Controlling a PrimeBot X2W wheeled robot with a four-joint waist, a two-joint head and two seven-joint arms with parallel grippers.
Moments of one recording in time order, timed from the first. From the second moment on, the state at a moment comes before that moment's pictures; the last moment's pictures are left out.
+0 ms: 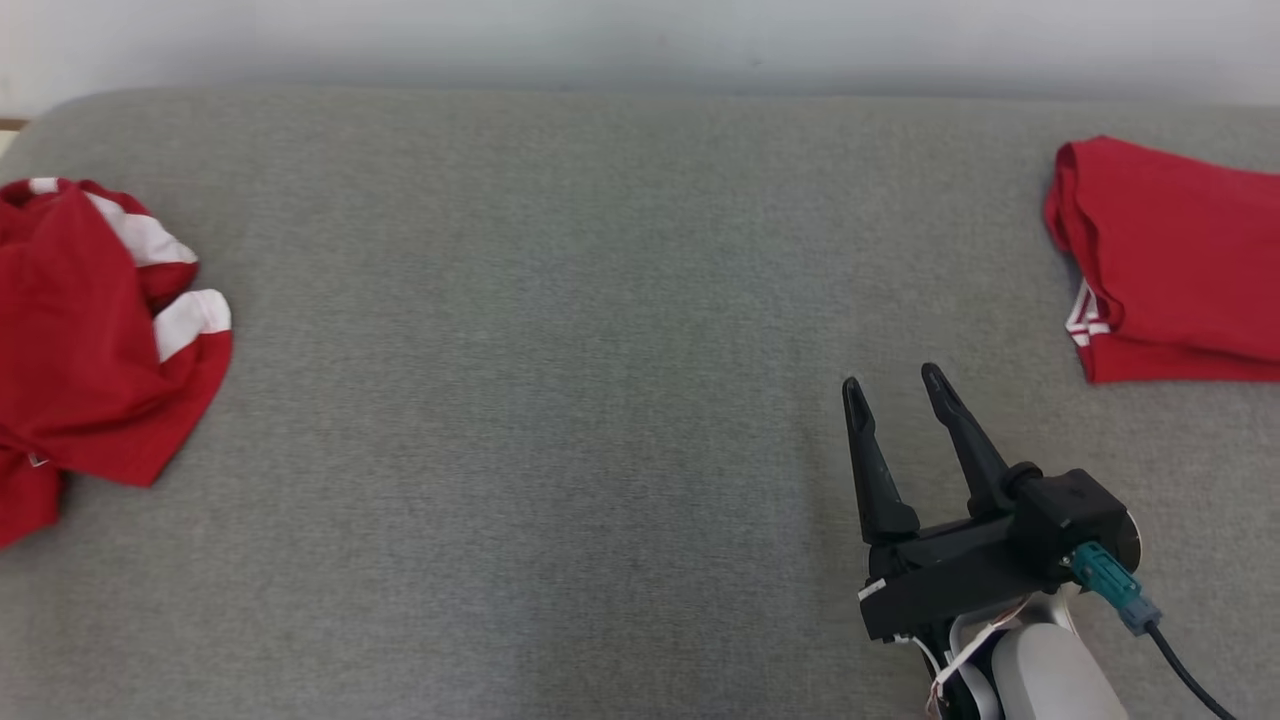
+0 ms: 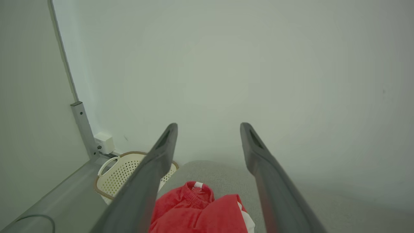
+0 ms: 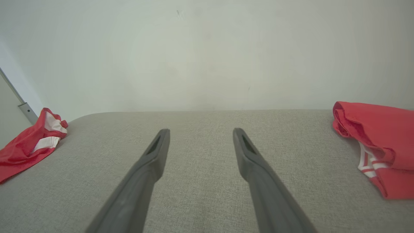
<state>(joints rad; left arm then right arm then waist) -0.89 0.51 0.12 0.52 -0.45 -0.01 -0.01 -0.24 -0.05 0.27 0.04 0.12 0.13 -0.18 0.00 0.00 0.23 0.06</state>
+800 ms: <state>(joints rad) -1.11 0.57 -0.02 1.04 -0.45 -0.12 0.13 -0.28 -0.05 0.28 0.01 0.09 0.13 -0.16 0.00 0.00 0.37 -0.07</state>
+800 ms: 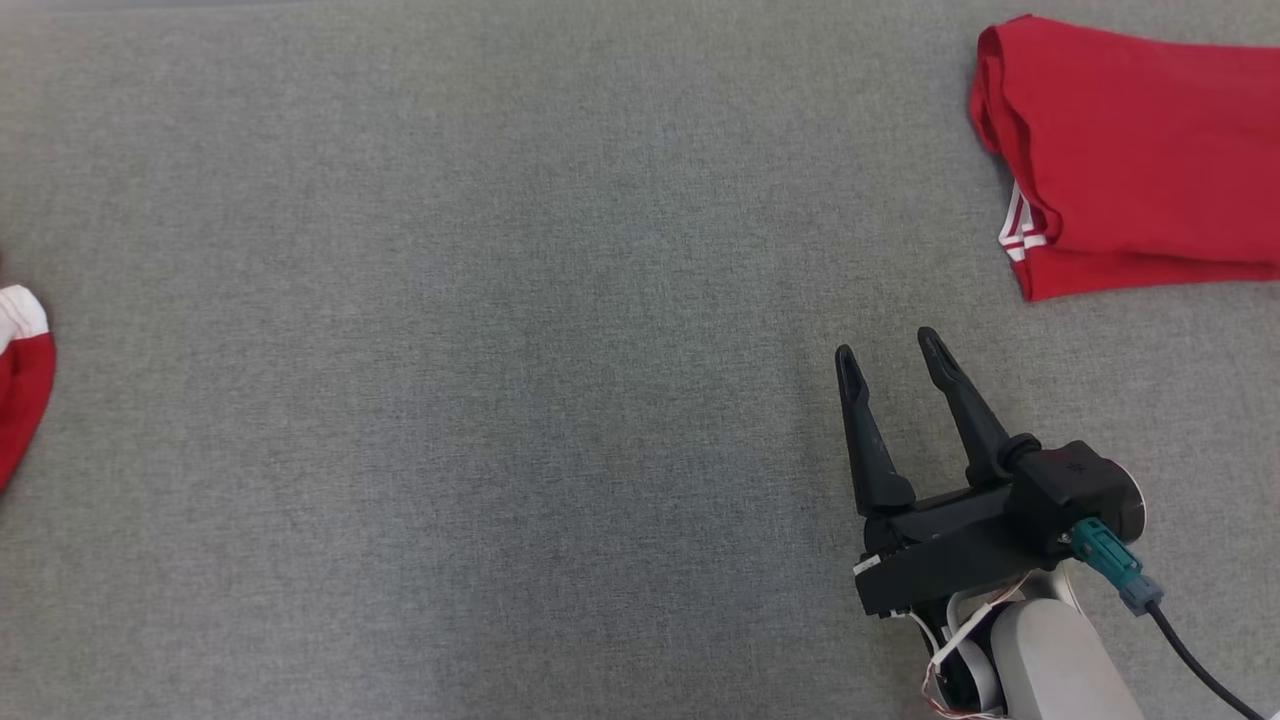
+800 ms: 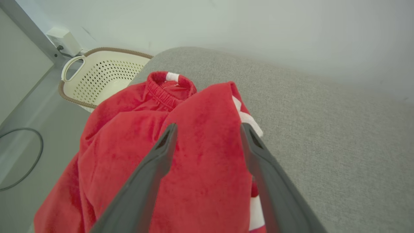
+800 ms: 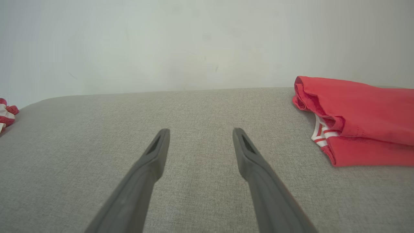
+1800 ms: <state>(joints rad) -1.13 0.58 -0.21 1.12 -0.53 -0.13 0.12 -0.30 -0.05 0.29 0.01 0.08 0.13 -0.14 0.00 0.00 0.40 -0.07</state>
